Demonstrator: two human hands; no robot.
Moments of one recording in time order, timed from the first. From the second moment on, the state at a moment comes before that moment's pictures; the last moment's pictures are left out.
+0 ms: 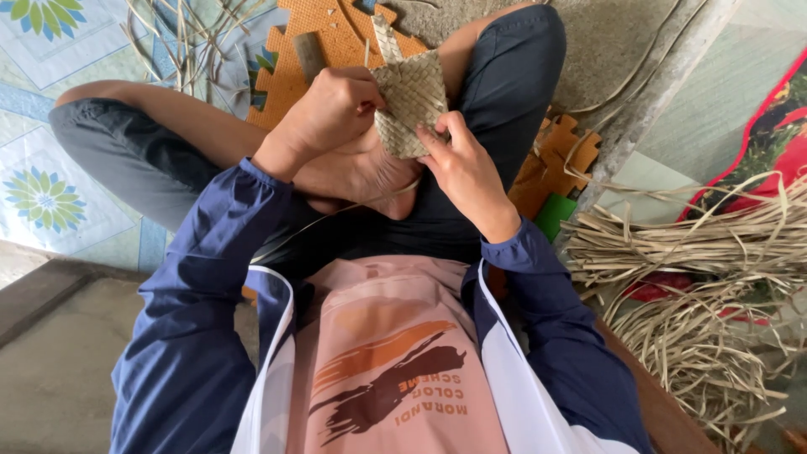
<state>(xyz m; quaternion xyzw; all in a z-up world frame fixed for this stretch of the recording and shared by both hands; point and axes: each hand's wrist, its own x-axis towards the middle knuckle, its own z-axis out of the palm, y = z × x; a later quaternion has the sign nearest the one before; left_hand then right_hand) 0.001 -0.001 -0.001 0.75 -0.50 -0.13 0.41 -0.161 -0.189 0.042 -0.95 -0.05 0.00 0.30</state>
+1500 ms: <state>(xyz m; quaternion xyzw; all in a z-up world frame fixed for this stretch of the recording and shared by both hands) 0.009 0.001 0.000 0.73 -0.49 -0.17 0.45 -0.159 -0.198 0.064 -0.92 -0.02 0.00 0.38</state>
